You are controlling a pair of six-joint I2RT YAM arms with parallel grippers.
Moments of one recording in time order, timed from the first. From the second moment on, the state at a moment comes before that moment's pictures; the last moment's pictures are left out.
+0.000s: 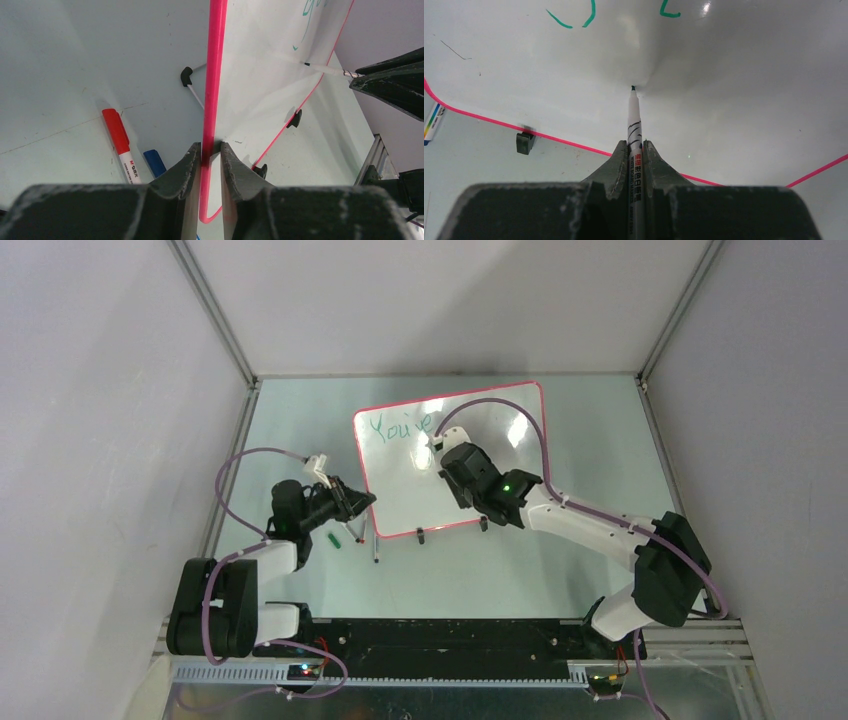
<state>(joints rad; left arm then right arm) -0.03 1.27 0.28 0.67 0.68 -0.47 0.90 1.52 1.17 -0.41 0.40 0.15</state>
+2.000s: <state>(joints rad) -0.03 1.26 0.28 0.66 0.68 -0.47 0.82 1.48 1.20 -0.41 0.33 0.15</state>
